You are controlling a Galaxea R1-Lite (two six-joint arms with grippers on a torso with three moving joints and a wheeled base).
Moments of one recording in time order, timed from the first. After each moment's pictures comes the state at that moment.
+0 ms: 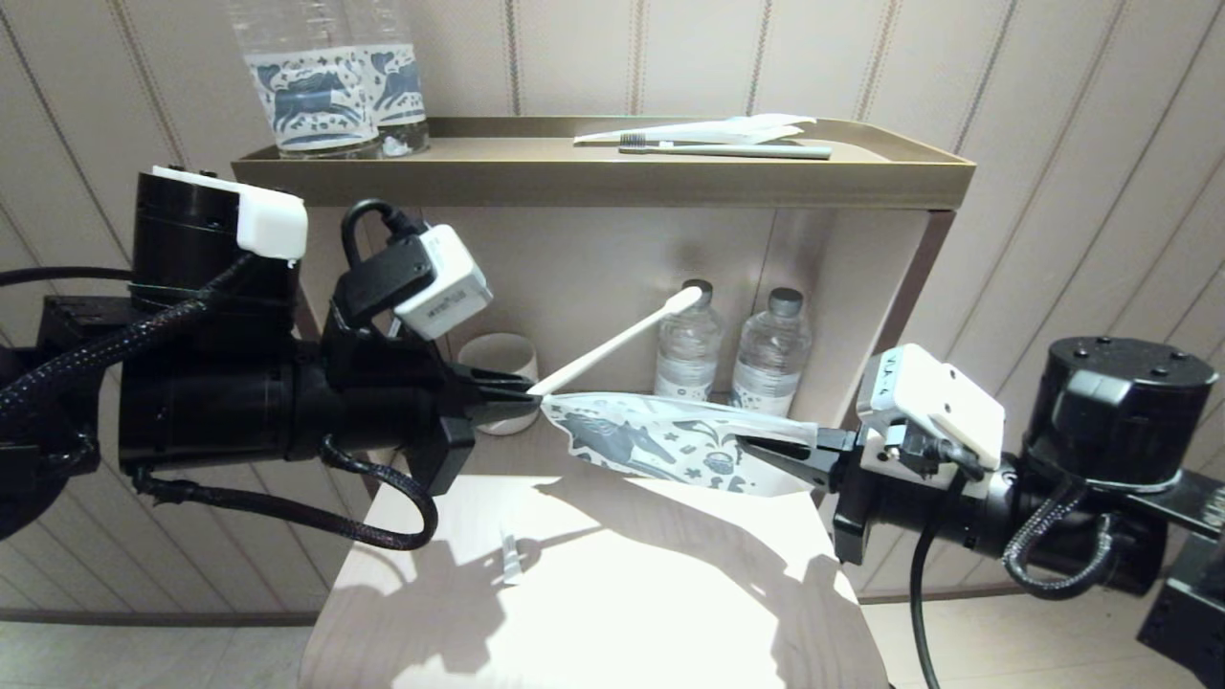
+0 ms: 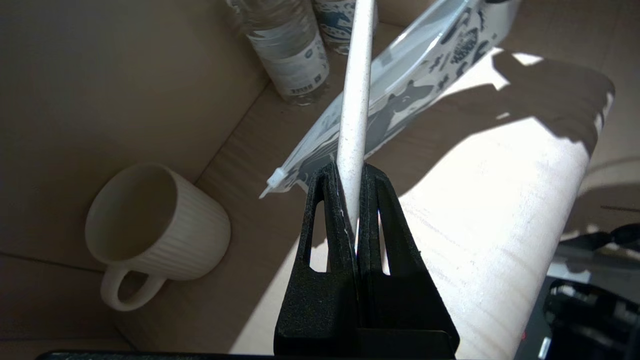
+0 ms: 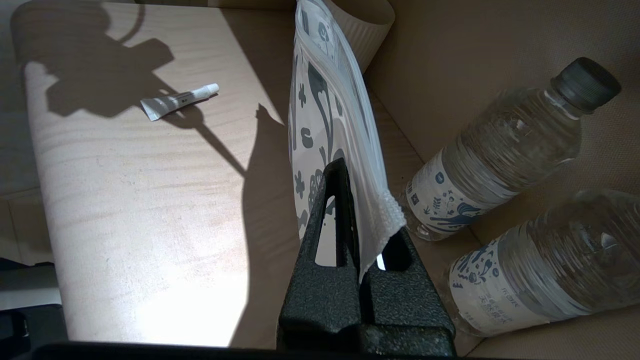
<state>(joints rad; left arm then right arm) -0.60 1.54 -1.01 -0.12 -0.34 0.49 0.46 1.55 -0.56 -0.89 0.44 -0.48</state>
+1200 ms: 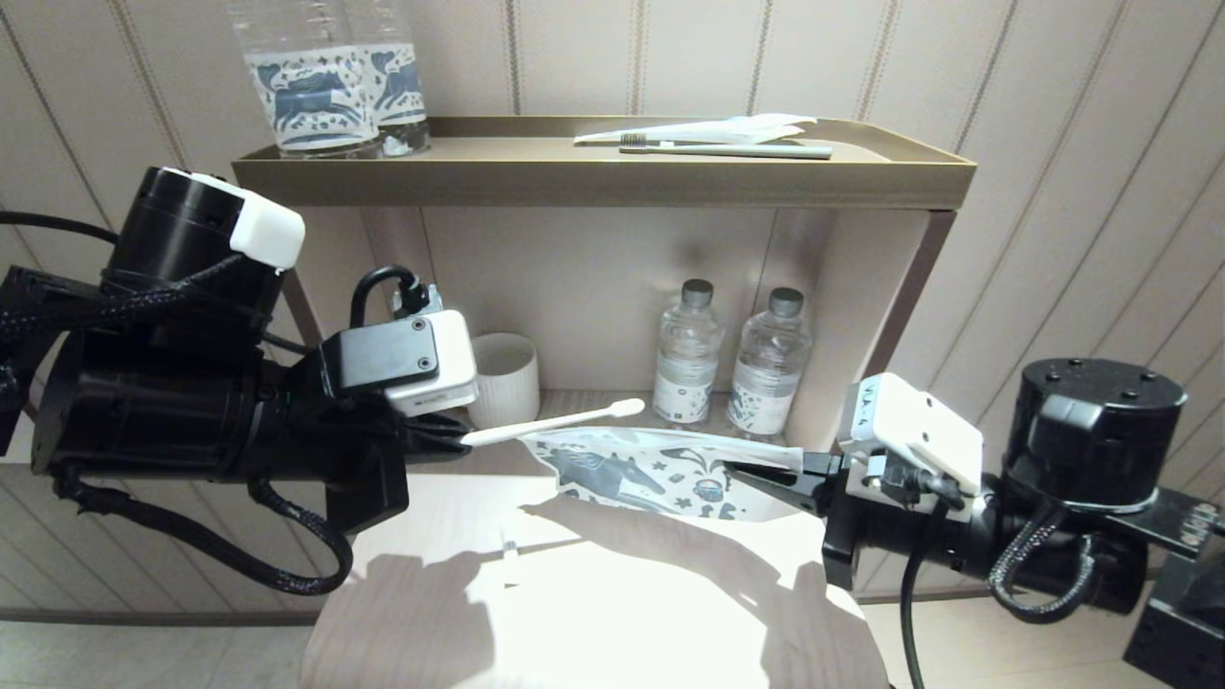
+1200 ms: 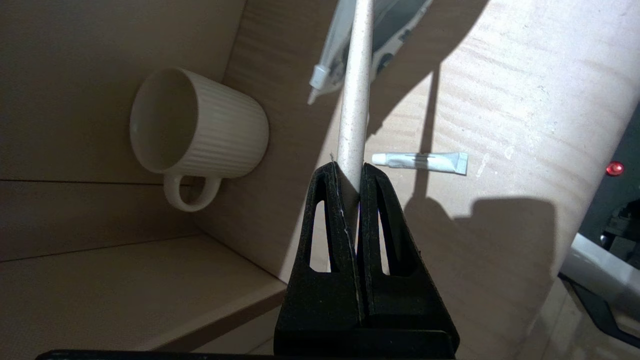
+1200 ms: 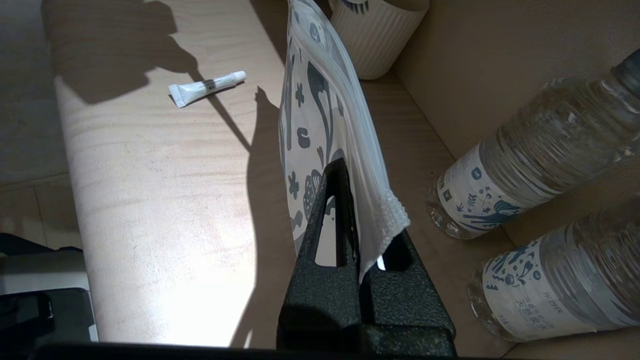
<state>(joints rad) -0.58 1.50 -1.12 0.28 -0.14 0.84 0.49 1.57 -0.53 -0.90 0.45 -0.48</state>
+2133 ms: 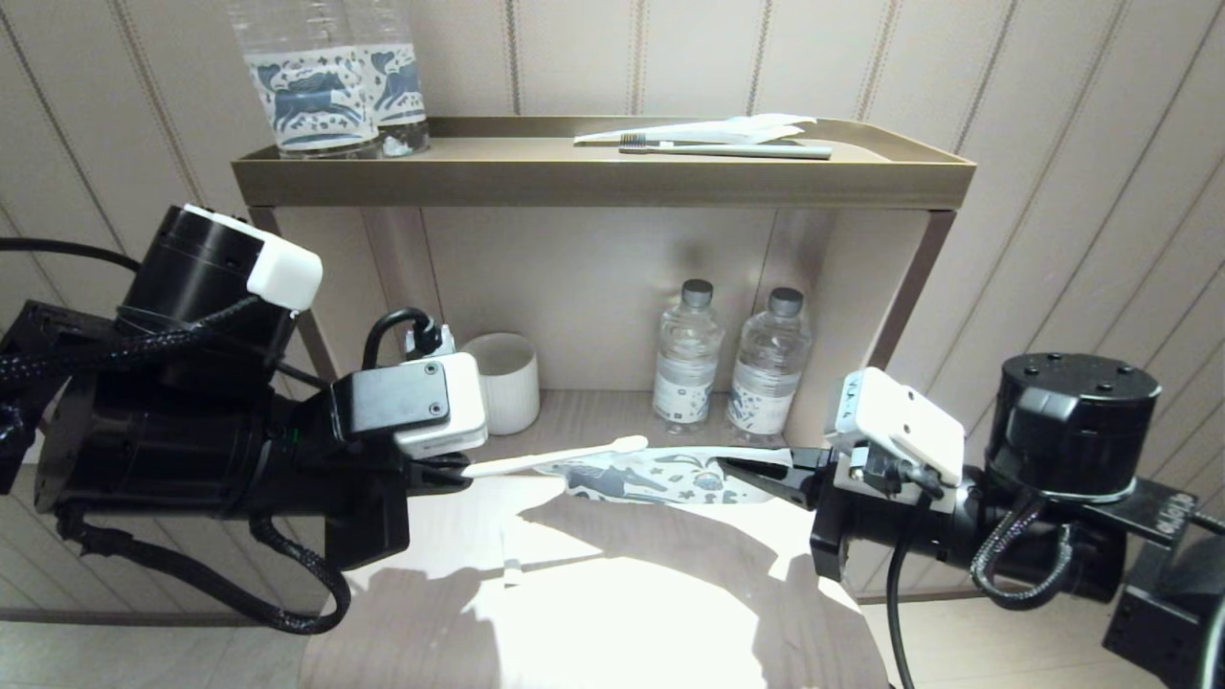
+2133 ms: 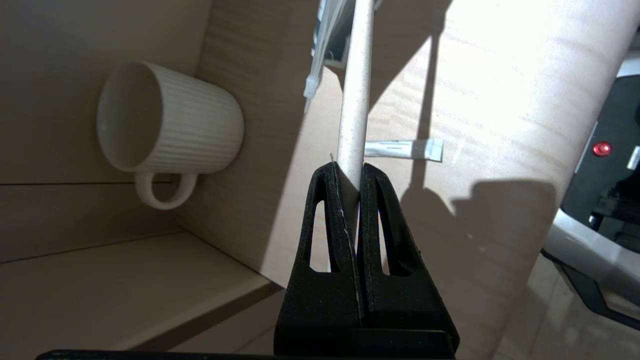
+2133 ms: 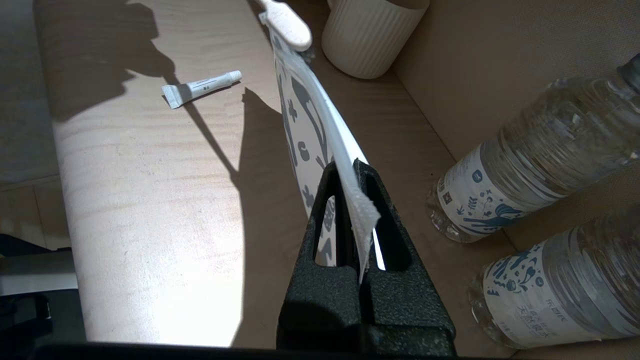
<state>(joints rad) -0.62 1.49 -1.06 0.28 -0.11 0.84 0.49 1.60 -0.56 -0.89 0.45 -0.48</state>
